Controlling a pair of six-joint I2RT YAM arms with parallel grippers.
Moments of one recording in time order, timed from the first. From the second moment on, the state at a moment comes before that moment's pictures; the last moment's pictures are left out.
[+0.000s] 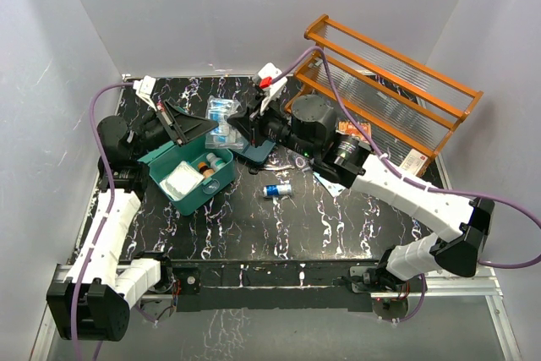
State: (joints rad) left arm -0.04 0.98 0.83 0.37 0.98 -1.12; right arm 0.97 1.39 1.45 -0.06 -0.03 0.12
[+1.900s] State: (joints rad) left arm -0.04 1.06 0.84 -0.74 -0.08 -1.06; right arm 0.85 1.53 1.39 -0.24 0.27 0.22
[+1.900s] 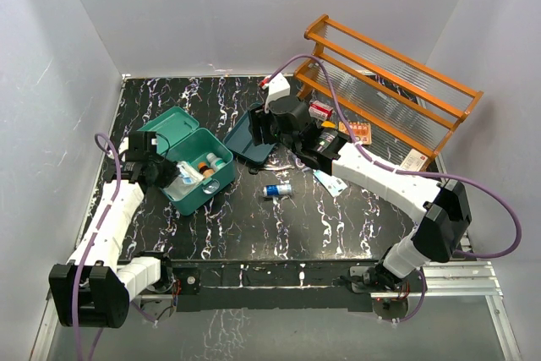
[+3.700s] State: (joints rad) left arm -0.04 1.37 0.92 -0.74 -0.11 -0.88; right arm 0.83 1.53 1.34 -0.24 0.24 0.24
